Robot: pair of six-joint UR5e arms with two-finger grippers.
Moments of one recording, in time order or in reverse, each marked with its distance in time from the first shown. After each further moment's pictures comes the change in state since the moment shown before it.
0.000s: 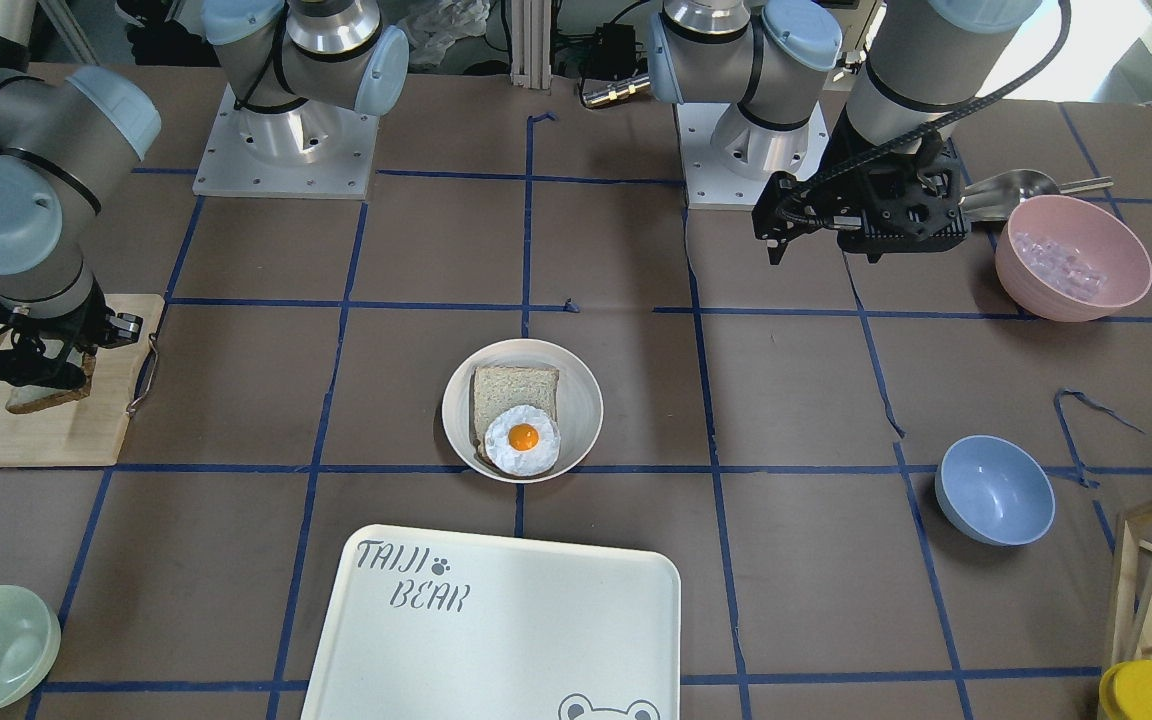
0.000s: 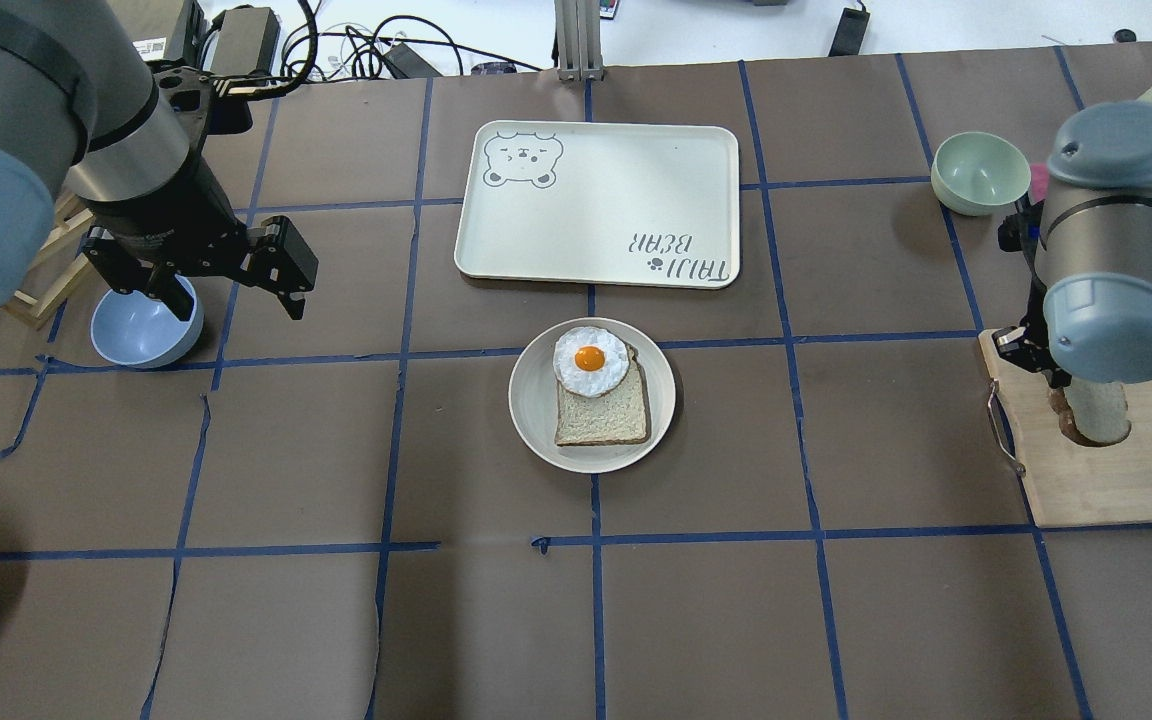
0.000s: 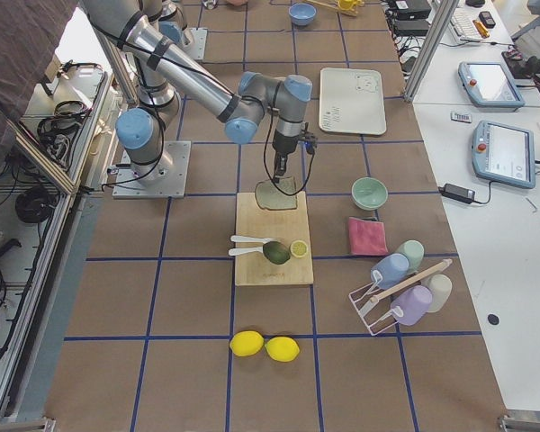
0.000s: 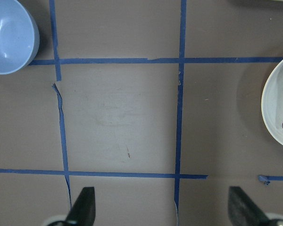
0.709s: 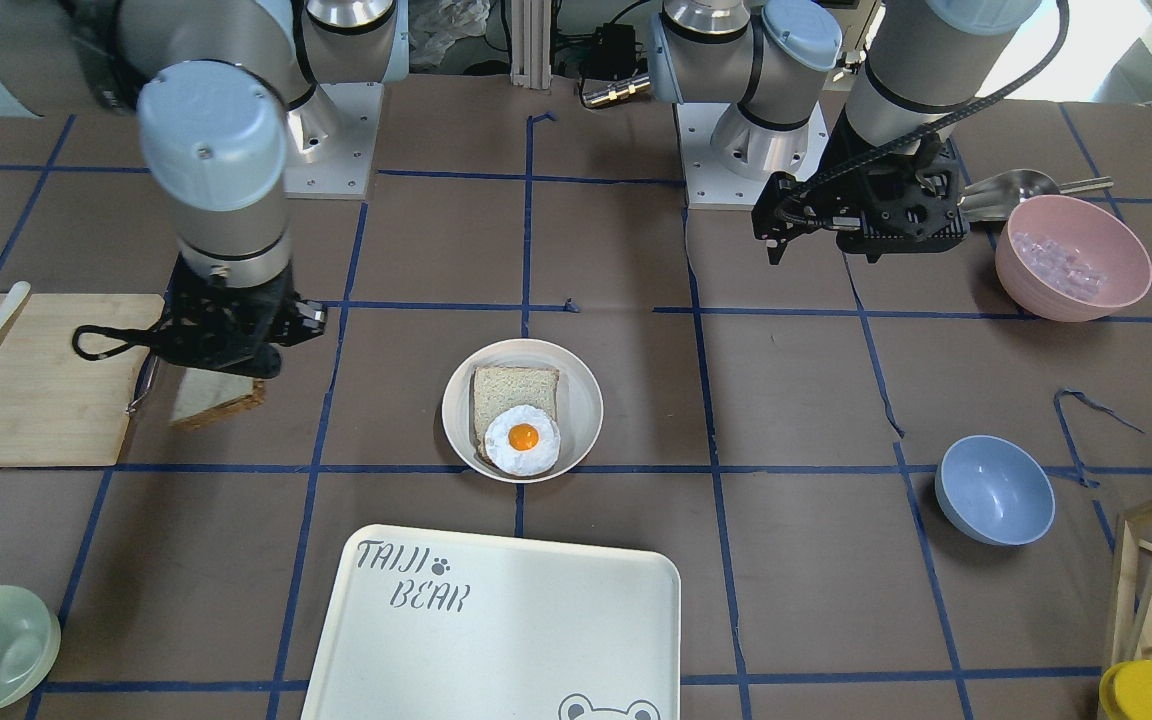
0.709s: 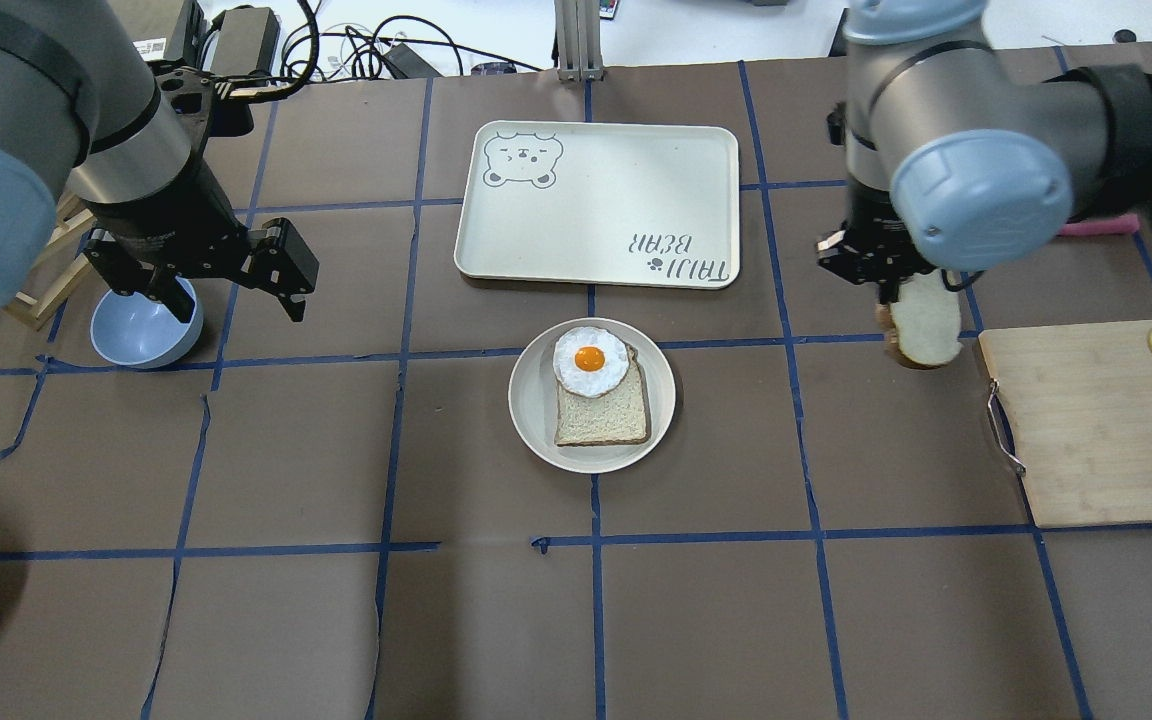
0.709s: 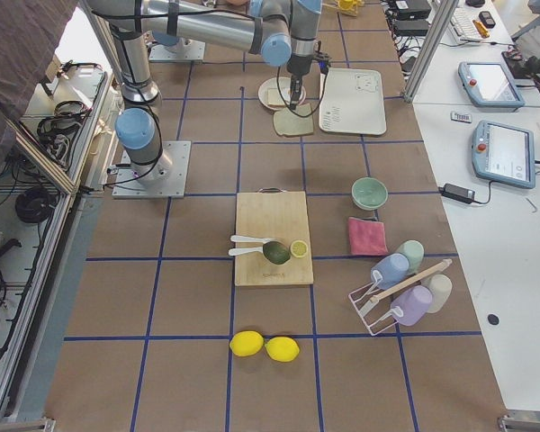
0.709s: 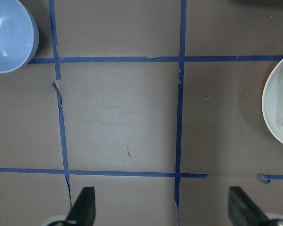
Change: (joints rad) left arm 0.000 -0.001 0.000 0.000 0.000 -0.001; right arm 0.463 0.058 -0.317 0.264 0.154 0.455
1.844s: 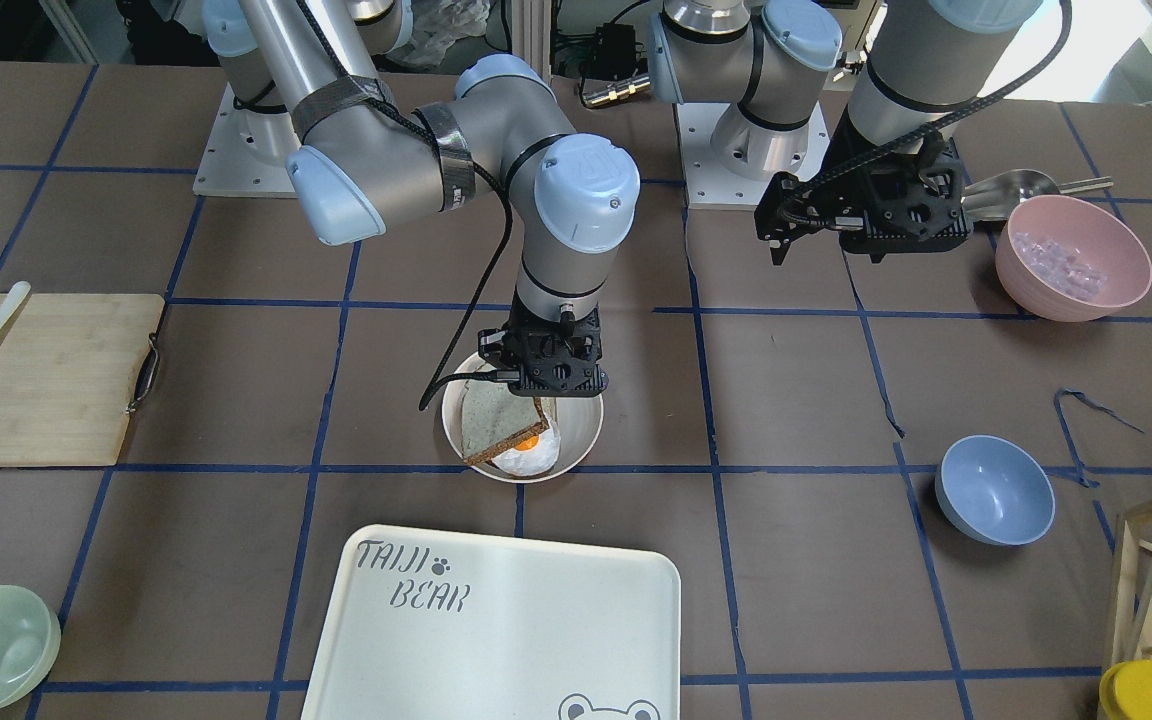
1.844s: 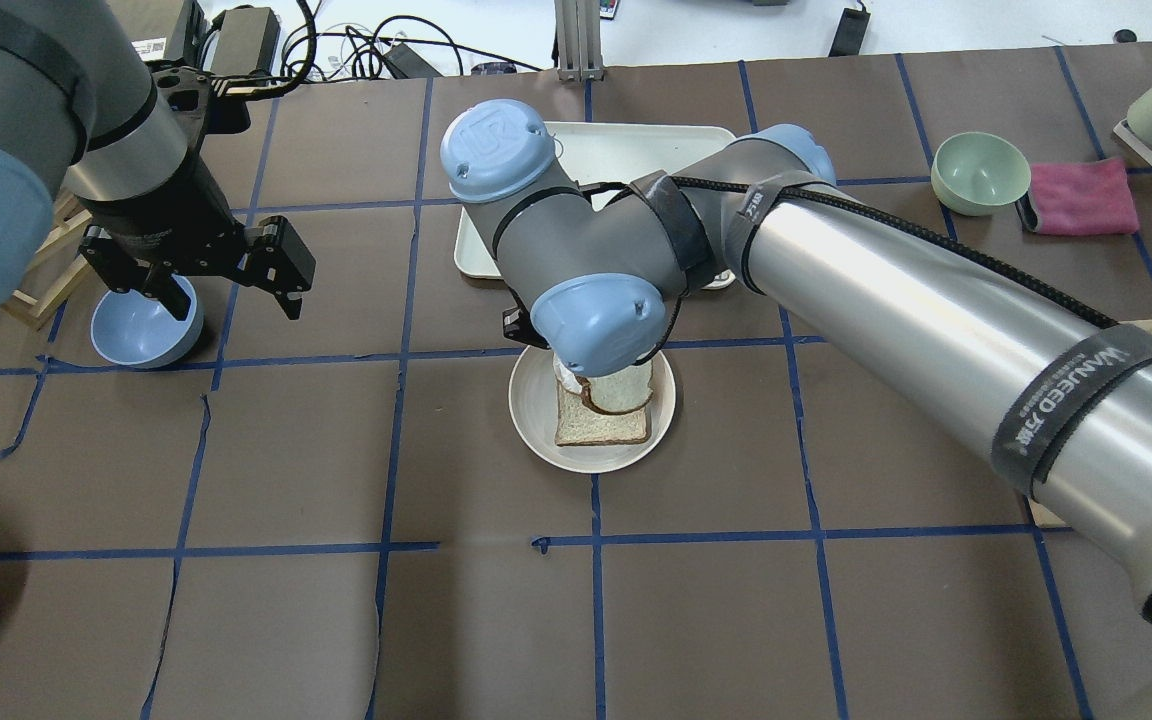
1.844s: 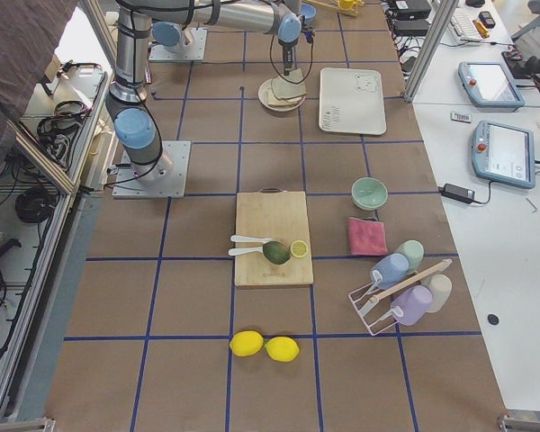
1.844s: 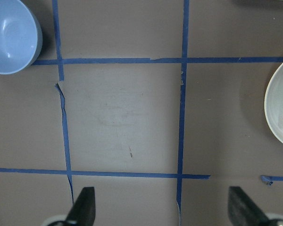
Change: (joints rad) left arm 0.001 -0.001 0.002 0.002 0.008 0.001; right arm 0.322 0.247 -0.099 -0.164 0.106 0.222
